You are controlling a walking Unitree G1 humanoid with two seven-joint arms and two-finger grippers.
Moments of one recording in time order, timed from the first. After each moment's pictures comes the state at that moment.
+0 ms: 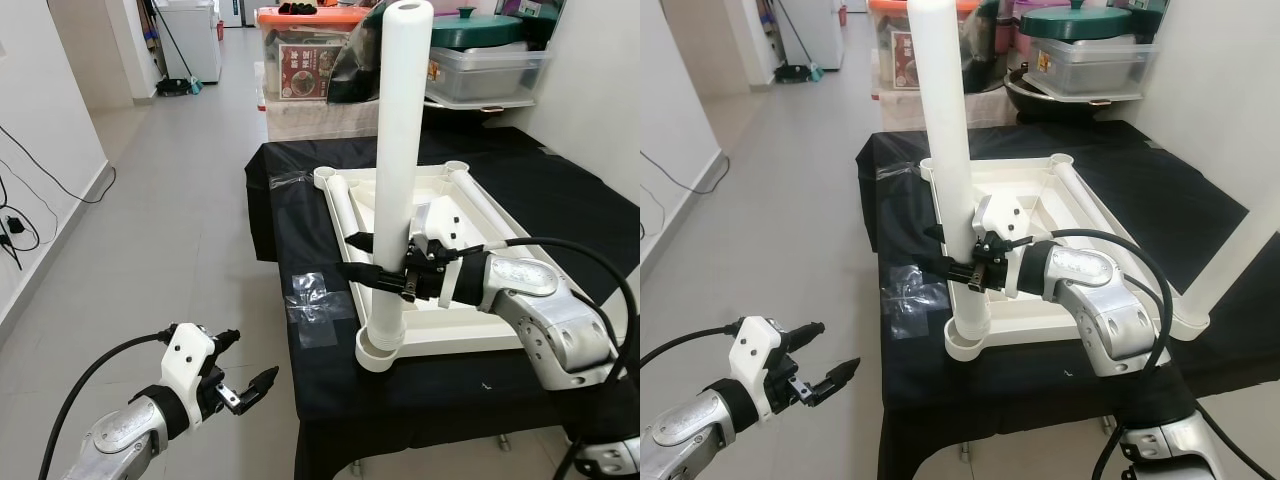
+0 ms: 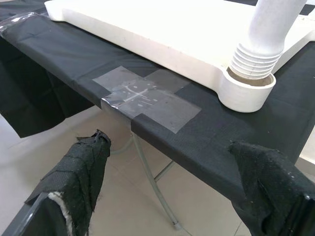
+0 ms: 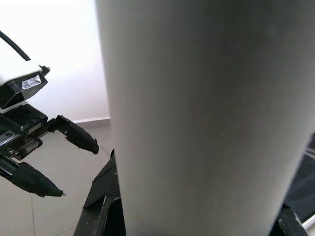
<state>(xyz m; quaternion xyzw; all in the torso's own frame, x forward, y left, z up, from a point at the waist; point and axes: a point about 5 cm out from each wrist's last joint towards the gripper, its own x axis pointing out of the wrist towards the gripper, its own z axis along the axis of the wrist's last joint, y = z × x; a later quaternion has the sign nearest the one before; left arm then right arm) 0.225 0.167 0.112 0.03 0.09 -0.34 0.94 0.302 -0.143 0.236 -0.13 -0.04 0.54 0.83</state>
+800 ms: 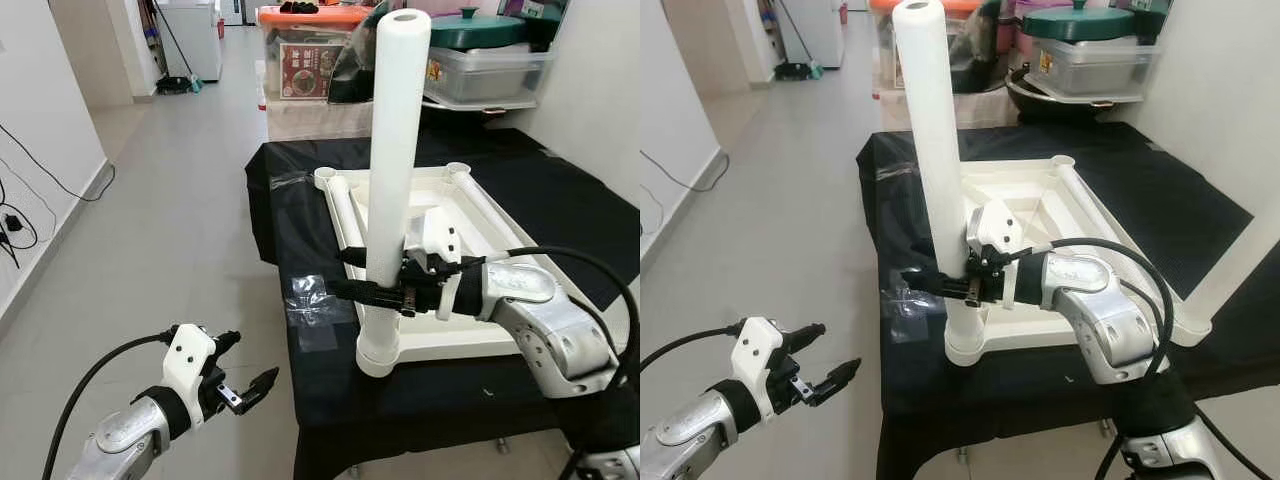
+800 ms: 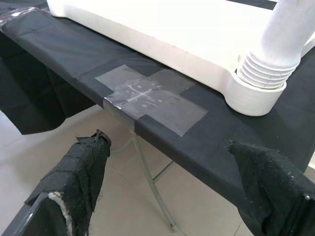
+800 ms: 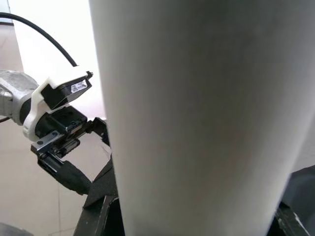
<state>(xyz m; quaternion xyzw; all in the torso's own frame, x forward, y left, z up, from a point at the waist) 0.226 0.166 0.109 0.02 0.09 -0.33 0.94 0.293 -0.134 0.231 -0.12 -0.03 0.59 0.80</state>
